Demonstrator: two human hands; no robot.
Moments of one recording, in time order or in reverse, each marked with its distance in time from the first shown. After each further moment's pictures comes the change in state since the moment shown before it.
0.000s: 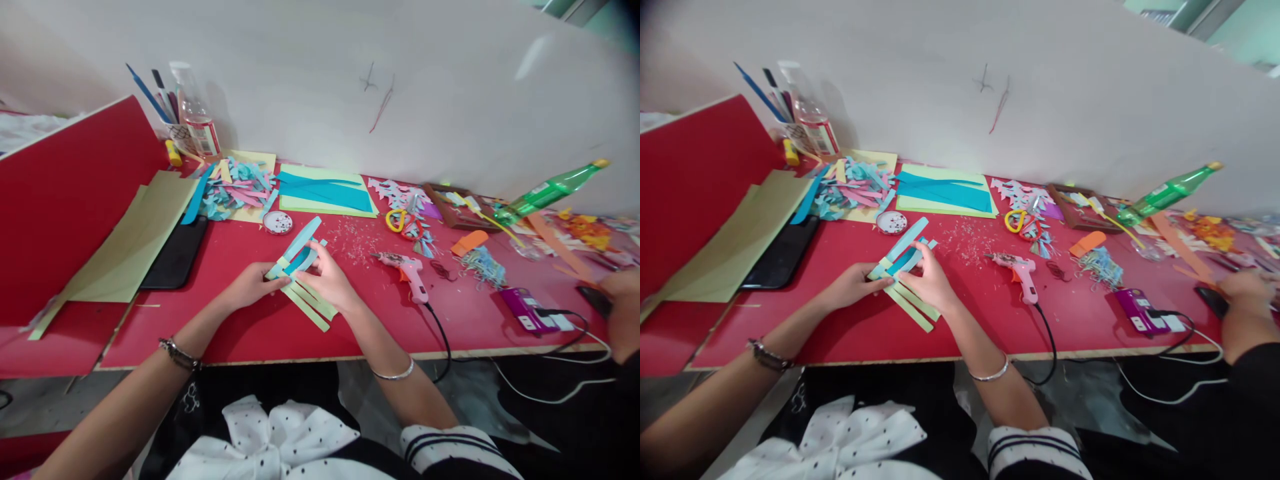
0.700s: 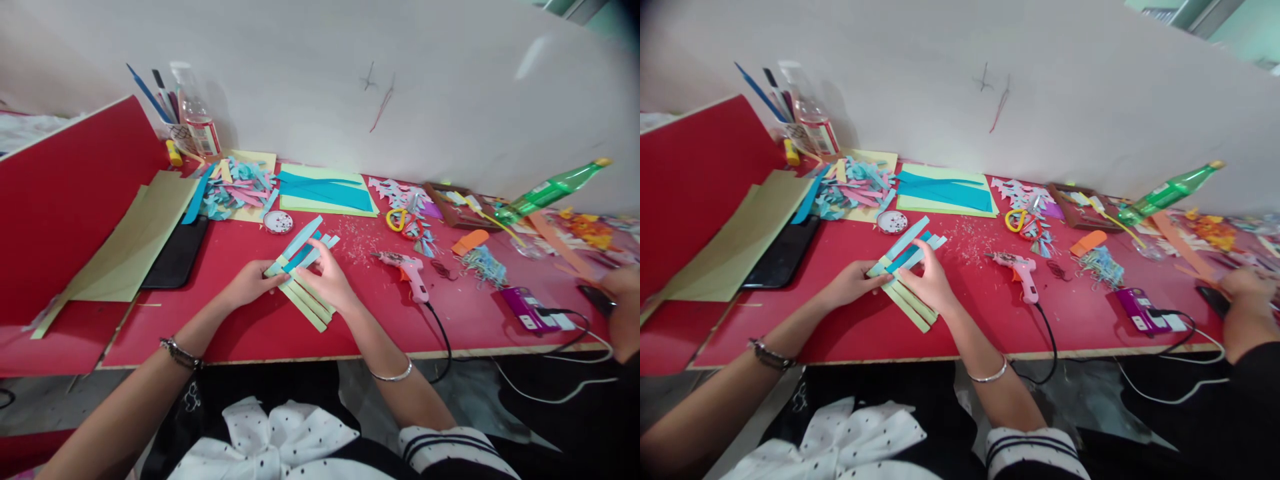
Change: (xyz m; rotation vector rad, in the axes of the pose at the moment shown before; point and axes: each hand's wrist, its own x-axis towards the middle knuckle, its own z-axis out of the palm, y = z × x) left_hand 0.001 -0.001 -0.002 -0.028 0.017 -0.017; right_hand -0.003 0.001 0.001 -0.100 0.087 -0.062
